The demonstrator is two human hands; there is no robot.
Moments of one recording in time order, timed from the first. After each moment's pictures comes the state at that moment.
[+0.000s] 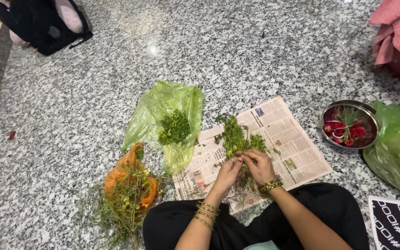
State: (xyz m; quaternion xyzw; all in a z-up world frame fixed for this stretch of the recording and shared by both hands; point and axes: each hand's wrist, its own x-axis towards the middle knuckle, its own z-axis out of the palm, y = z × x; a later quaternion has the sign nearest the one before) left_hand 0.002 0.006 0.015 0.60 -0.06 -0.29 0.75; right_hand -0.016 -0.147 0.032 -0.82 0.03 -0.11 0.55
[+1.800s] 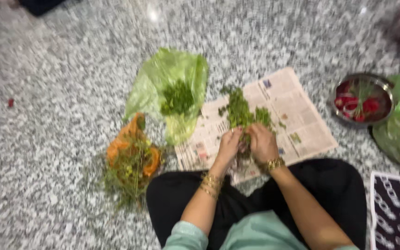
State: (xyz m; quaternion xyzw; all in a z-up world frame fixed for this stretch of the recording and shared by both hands) left_hand 0.001 0.002 0.006 0.50 -0.05 -0.20 0.84; right_hand -0.040 -0.131 0.068 -0.88 -0.08 -0.26 0.38
